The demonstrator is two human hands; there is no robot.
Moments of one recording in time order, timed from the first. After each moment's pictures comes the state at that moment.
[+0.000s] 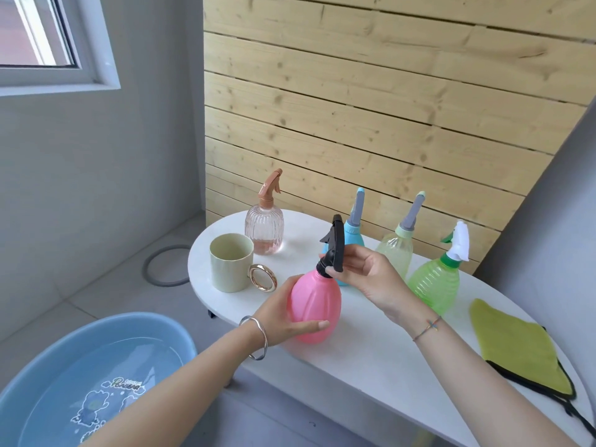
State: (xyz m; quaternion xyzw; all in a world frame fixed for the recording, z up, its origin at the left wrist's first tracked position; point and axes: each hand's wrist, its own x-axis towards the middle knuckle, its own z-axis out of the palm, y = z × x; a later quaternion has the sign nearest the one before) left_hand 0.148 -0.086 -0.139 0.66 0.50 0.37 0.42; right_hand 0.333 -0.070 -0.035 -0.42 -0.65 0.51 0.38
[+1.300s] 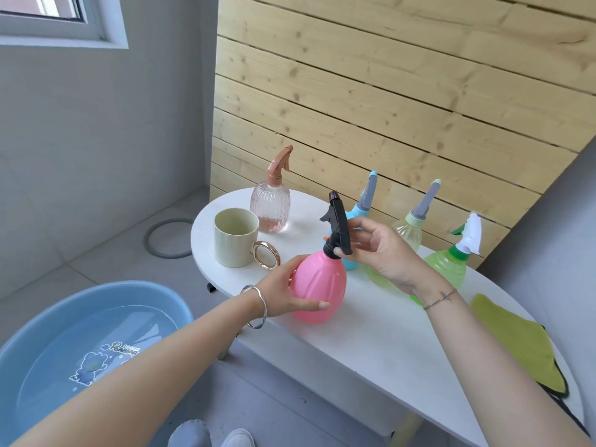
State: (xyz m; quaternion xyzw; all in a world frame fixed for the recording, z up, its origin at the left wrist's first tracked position) left_hand 0.146 -0.078 -0.136 0.66 0.49 0.36 0.45; right_hand 0.340 -0.057 -0.018 -0.40 -0.71 0.49 0.30
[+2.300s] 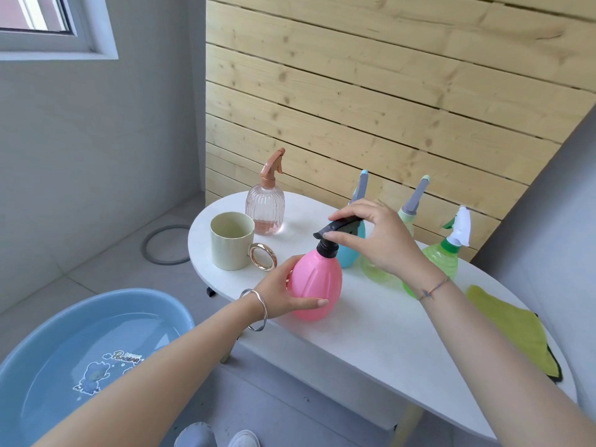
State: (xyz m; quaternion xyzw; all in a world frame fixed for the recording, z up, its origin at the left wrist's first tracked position) left_hand 0.148 -0.082 -0.138 0.65 0.50 0.36 0.44; right_hand 0.331 -0.062 0.001 -0.44 -0.81 0.18 0.33
